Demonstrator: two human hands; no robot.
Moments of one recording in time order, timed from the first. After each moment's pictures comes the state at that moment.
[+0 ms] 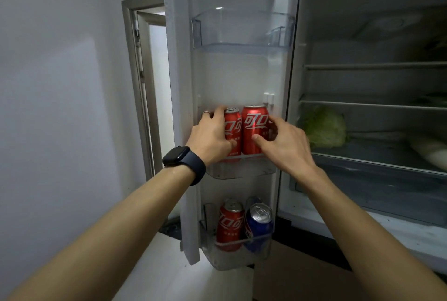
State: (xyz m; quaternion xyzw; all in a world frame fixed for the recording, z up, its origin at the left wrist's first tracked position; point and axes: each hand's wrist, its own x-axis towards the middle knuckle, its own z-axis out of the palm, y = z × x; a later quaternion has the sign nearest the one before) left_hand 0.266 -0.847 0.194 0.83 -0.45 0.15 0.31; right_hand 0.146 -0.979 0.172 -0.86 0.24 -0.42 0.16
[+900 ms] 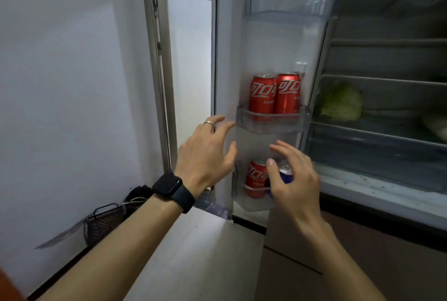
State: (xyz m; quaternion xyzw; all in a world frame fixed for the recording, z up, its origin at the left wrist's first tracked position) left_hand 0.234 -0.710 0.114 0.80 -0.46 0.26 0.27; right_hand 0.098 -0.849 0.053 -0.80 0.17 -0.52 0.23
